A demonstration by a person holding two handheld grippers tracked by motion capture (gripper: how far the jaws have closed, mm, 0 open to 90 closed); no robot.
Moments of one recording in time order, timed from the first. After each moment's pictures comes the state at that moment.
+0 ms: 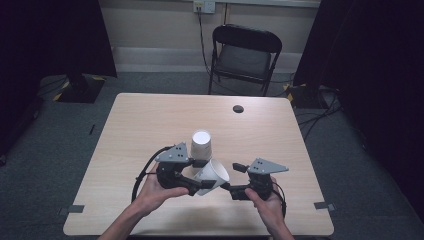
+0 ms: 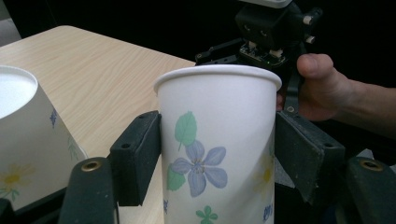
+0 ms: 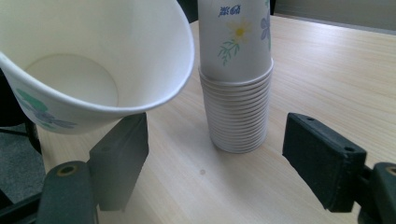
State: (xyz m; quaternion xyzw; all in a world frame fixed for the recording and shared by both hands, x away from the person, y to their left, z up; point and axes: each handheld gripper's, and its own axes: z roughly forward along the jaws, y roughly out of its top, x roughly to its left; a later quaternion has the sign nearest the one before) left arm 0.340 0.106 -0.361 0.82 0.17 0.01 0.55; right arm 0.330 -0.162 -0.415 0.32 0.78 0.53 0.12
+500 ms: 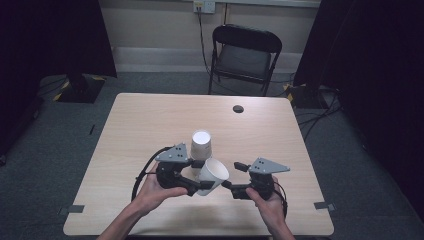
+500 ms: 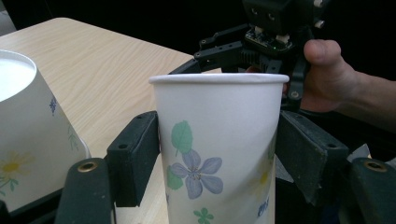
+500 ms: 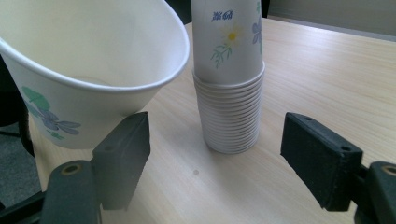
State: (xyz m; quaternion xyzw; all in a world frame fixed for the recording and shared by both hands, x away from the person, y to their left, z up) left arm 0.342 0.108 -0.366 0.82 0.17 0.01 0.54; right arm 0.329 -0.165 -0.412 0.32 0.78 0.53 0.13
